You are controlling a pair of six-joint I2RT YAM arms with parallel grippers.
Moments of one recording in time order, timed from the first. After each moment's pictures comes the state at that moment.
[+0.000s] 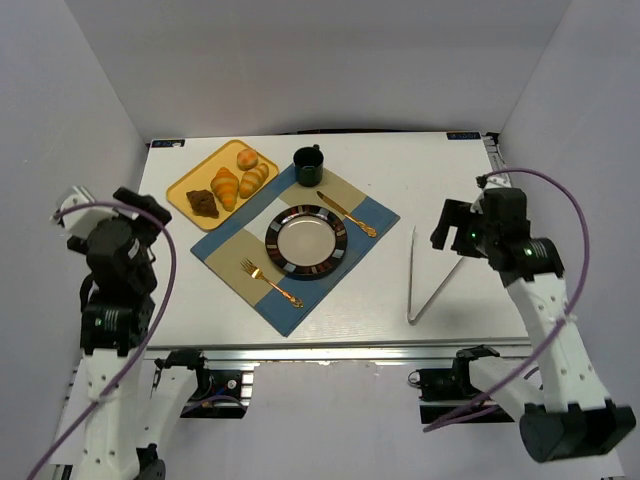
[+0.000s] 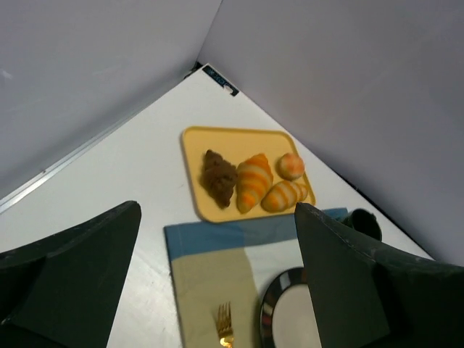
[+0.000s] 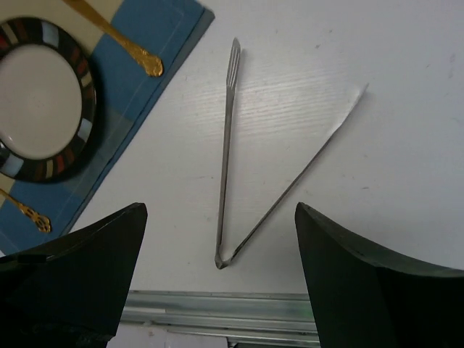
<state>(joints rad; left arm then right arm) -0.04 0.67 1.12 -0.57 -0.55 -0.53 0.17 0.97 1.08 -0.87 -0.02 0.28</state>
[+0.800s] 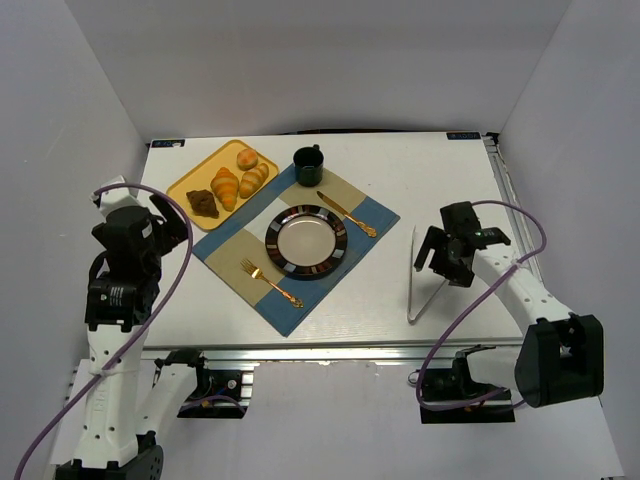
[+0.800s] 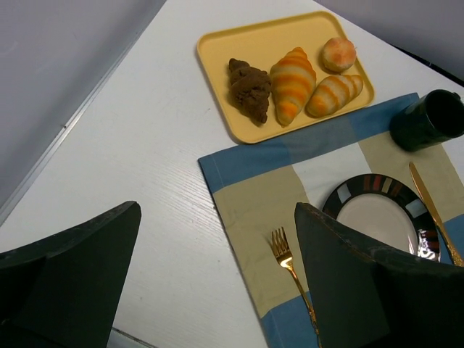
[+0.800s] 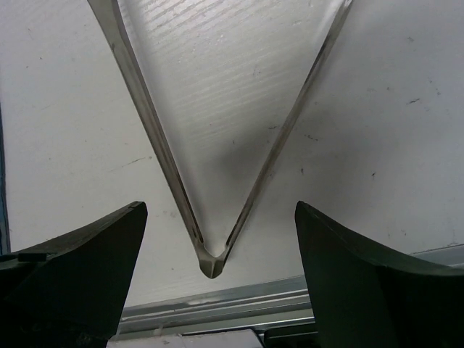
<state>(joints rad) -0.04 0.77 1.14 -0.80 -0.38 -0.39 0.21 1.23 0.85 -0.79 0.09 0.55</state>
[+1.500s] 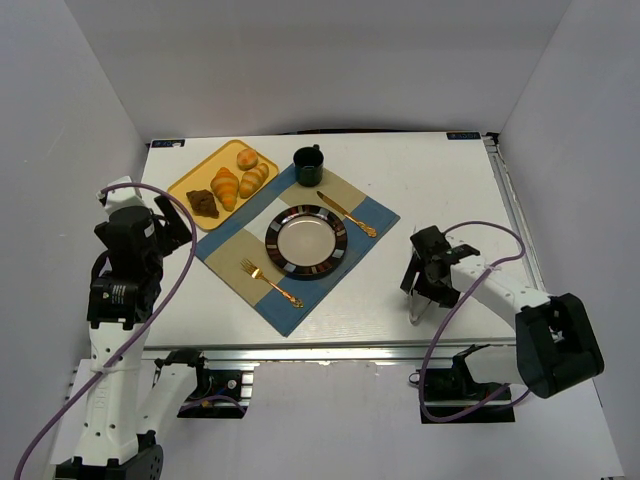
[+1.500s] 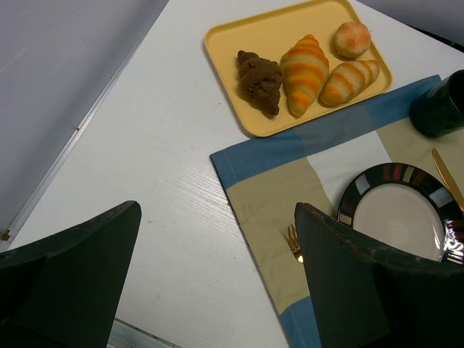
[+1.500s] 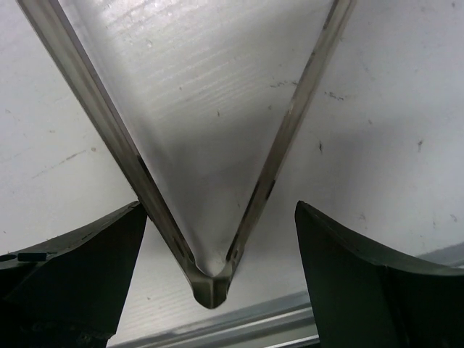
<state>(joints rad) -0.05 0.76 1.12 -0.80 -0.38 -0.32 0.42 1.30 0.69 -0.71 0.25 0.76</state>
